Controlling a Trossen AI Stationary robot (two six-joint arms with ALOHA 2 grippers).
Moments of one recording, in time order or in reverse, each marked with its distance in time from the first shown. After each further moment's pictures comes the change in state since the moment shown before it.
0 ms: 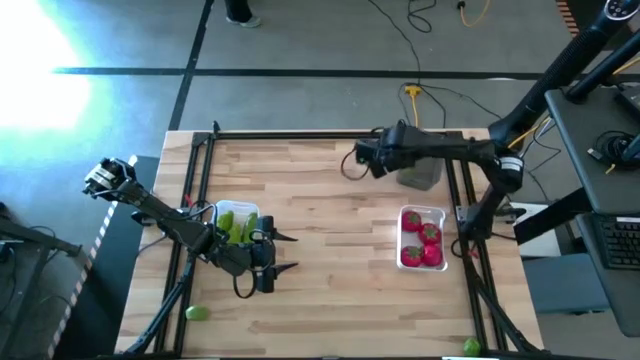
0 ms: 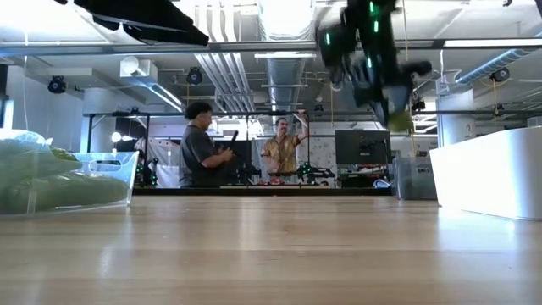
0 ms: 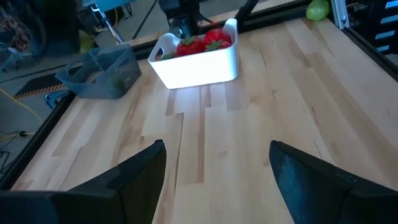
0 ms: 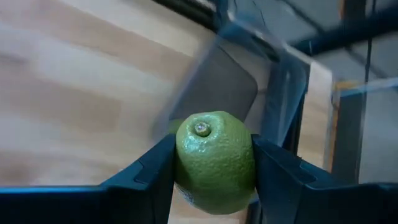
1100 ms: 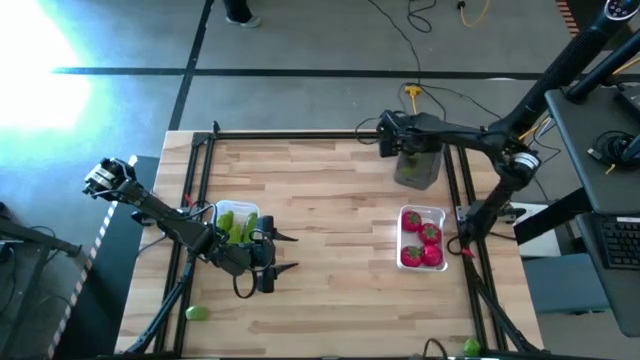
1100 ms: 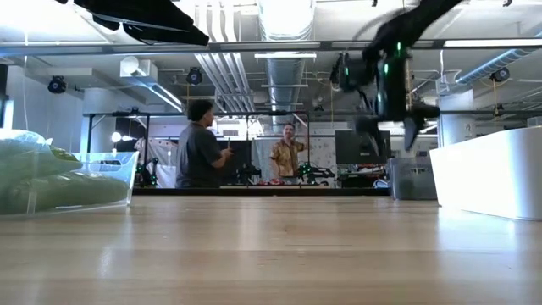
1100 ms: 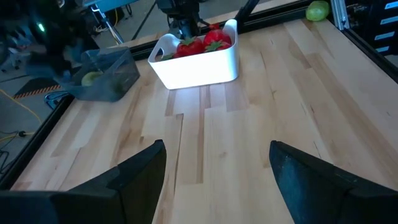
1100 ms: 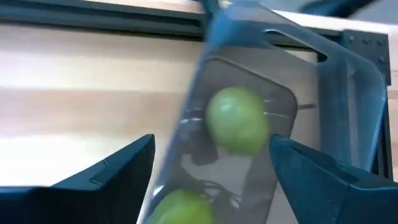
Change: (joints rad) left arm 0.000 0.000 0.000 0.004 0.000 0.000; right arm -0.333 -0.090 -0.320 0.535 -0.139 -0.142
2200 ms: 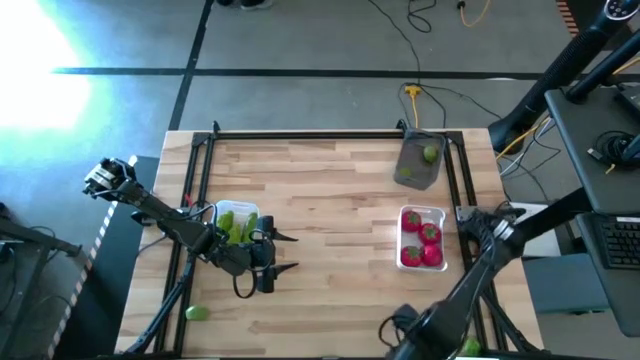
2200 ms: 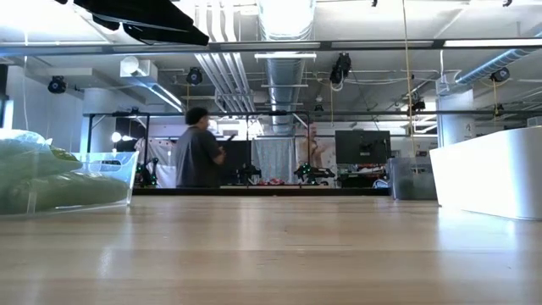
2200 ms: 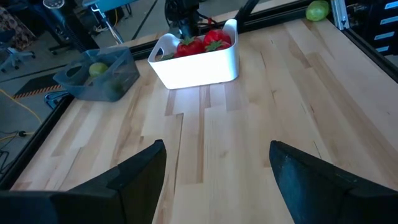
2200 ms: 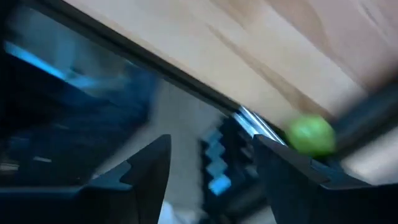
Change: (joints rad) left arm 0.000 0.000 0.000 -0.001 0.000 0.000; right arm 1.517 0.391 0.662 -0.373 -0.775 1.020
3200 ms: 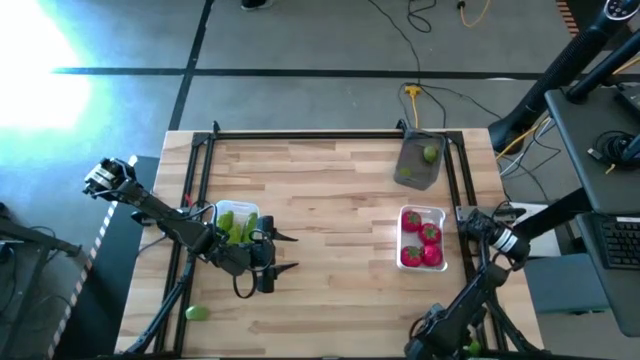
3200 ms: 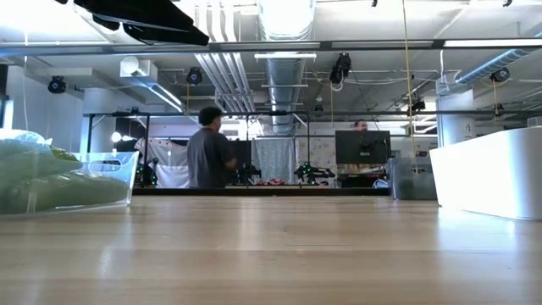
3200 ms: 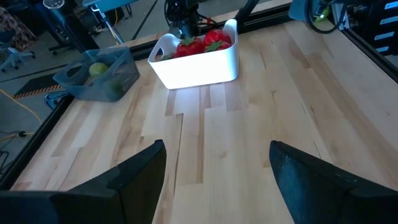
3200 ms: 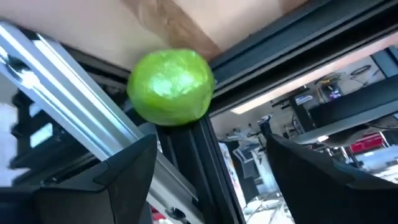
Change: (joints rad) left arm 0.000 0.000 0.000 0.001 0.000 0.000; right arm 0.112 0.024 -0.470 0.074 -0.545 -0.375
